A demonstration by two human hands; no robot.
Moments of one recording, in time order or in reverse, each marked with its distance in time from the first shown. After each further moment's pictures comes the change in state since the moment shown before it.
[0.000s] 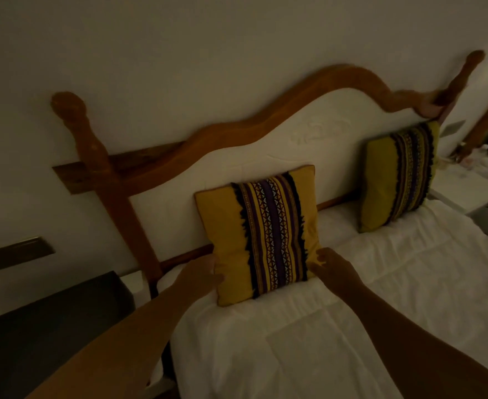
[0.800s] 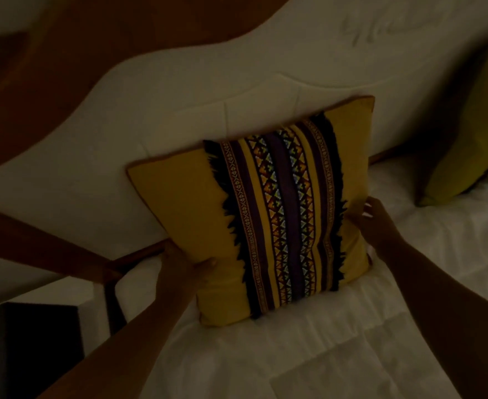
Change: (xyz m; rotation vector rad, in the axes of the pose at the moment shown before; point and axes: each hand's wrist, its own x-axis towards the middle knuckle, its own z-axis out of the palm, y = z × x) left_hand 0.214 -0.084 0.088 -0.461 0.319 -0.260; right_hand 0.318 0.121 0.065 0.463 0.074 0.204
